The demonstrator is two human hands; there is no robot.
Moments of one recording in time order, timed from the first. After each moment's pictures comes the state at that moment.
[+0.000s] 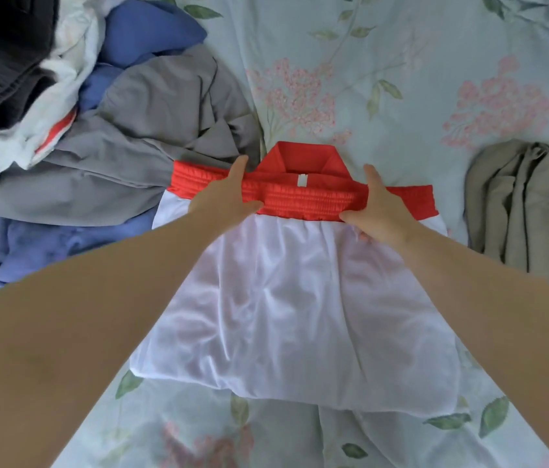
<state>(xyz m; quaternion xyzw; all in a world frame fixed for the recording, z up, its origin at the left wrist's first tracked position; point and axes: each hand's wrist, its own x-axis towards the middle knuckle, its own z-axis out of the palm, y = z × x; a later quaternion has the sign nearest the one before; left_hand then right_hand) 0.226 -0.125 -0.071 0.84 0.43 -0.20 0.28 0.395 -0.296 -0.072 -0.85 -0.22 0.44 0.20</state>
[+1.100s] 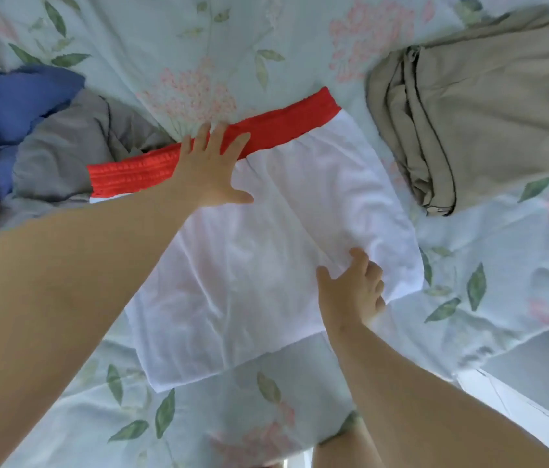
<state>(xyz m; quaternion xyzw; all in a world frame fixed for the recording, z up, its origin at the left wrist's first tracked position) 0.301 -0.136 -0.069 0.97 0.07 -0.24 0.04 0.229 -0.381 -0.057 -0.91 0.22 0.28 0.21</state>
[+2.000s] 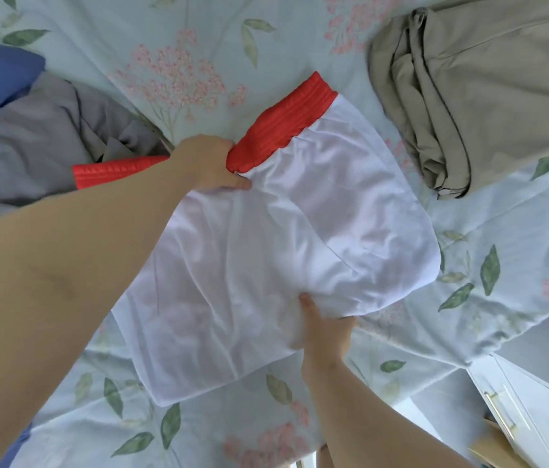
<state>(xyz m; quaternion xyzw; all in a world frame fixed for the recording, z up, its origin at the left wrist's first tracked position) 0.323 -0.125 -0.093 0.94 0.06 -0.30 0.15 0.158 -0.361 -0.088 -0.64 0.53 0.24 0.50</state>
